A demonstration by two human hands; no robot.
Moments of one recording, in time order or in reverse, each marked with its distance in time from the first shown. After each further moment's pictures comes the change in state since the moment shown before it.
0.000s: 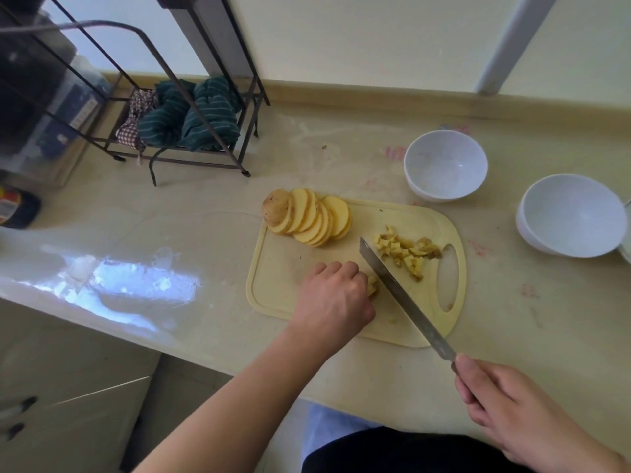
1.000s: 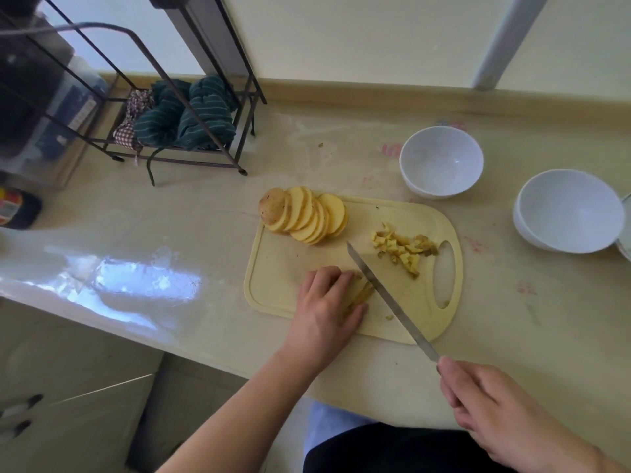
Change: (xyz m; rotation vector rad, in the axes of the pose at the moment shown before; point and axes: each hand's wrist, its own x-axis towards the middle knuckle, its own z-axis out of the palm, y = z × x) left_hand -0.036 -0.011 0.046 -0.327 0.277 -0.093; right_hand 0.001 0.001 0.007 -0.059 -0.019 -0.058
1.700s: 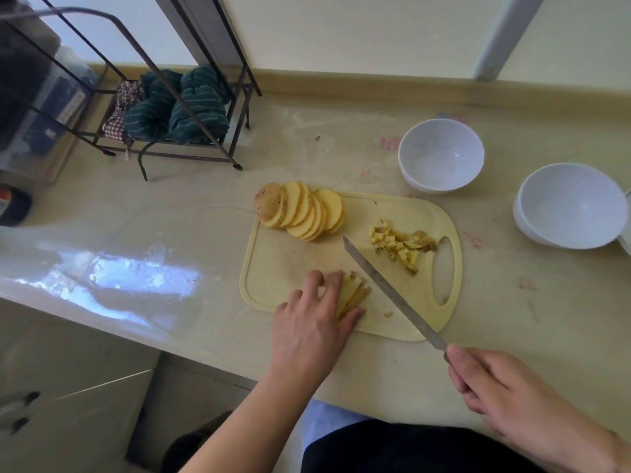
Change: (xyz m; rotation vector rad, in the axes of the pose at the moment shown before) left_hand -0.011 0.019 -0.019 0.435 -0.129 -0.127; right_hand 0.007 0.005 -0.018 -0.048 -0.016 -0.011
